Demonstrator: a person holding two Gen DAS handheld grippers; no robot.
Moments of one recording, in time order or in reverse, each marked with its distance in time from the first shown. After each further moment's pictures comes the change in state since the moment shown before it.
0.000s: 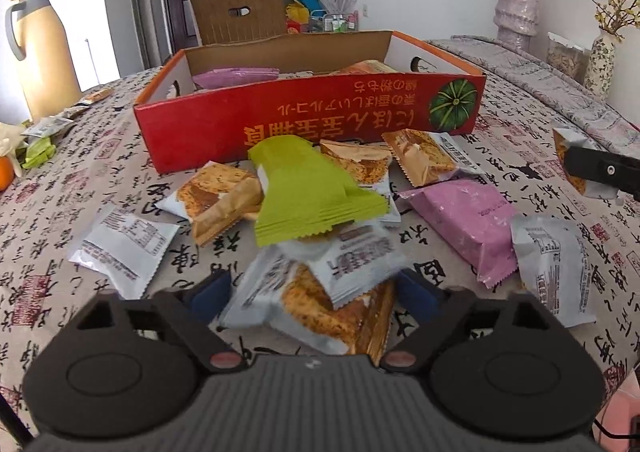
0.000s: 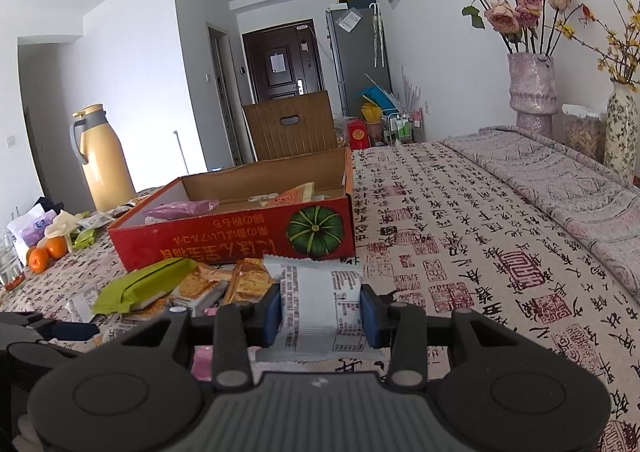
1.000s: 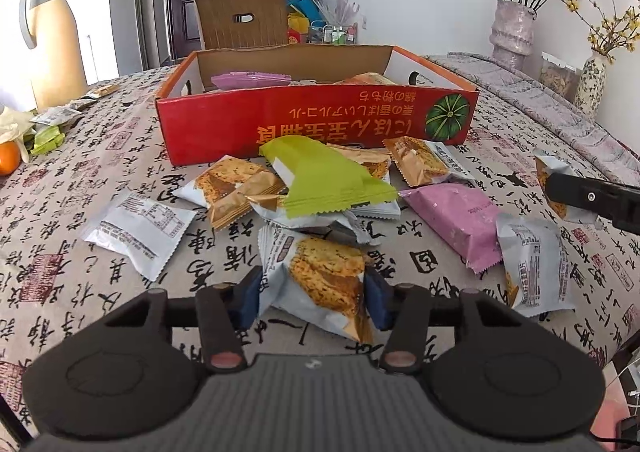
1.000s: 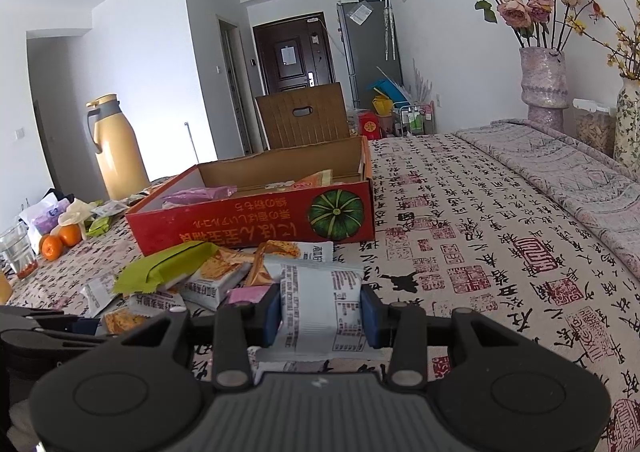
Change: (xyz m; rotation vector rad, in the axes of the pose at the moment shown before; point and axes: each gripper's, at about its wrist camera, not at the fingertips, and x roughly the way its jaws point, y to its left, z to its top) left arm -0.024 0.012 -0.013 -0.040 -0.036 -0.022; right arm -0.010 0.015 -0.010 -0.015 0.019 0.034
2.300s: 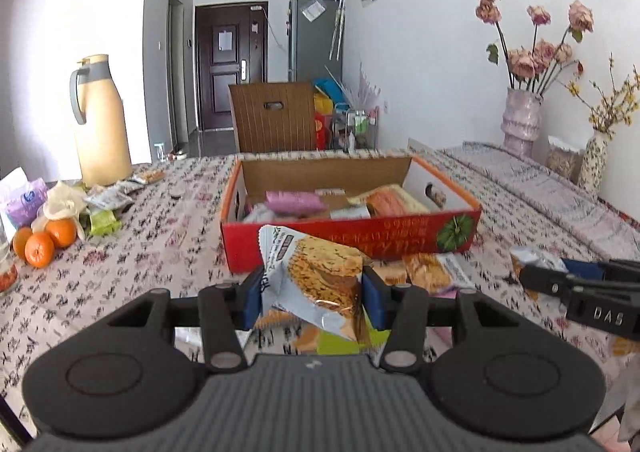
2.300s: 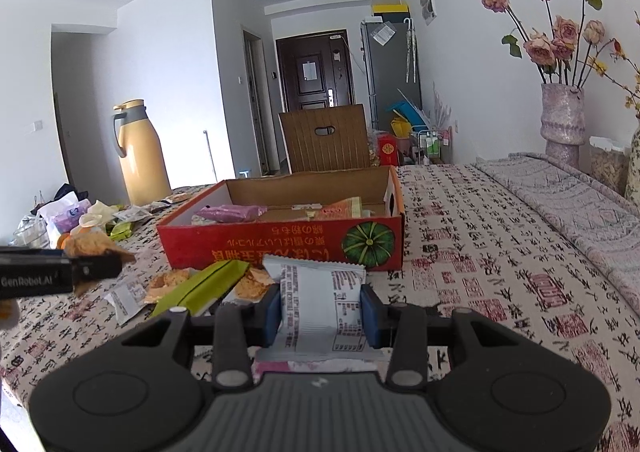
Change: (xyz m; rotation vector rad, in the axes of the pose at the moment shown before) left arm -0.075 0.014 0.038 -0.028 -0.258 0.066; right arm -0.015 0.024 0.017 -0.069 -0.059 0.031
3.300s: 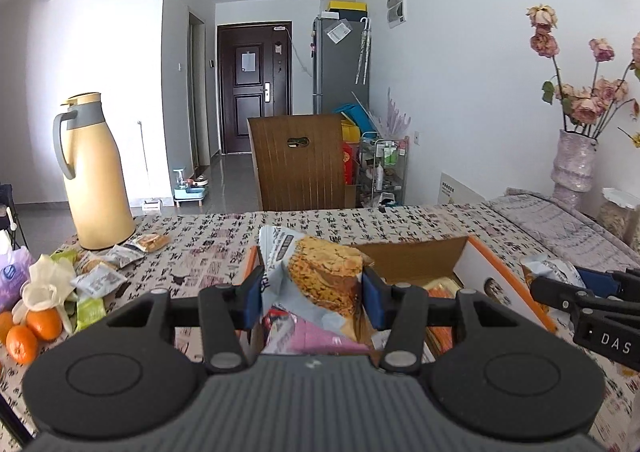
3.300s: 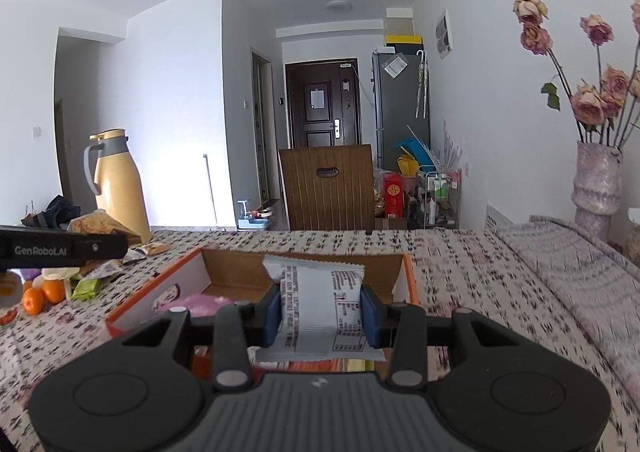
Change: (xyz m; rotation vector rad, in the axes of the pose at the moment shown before) left arm 0.114 0.017 0.104 -0.018 -0.057 0.079; right arm 0.117 -0.008 0.102 -0.071 -0.085 -0.003
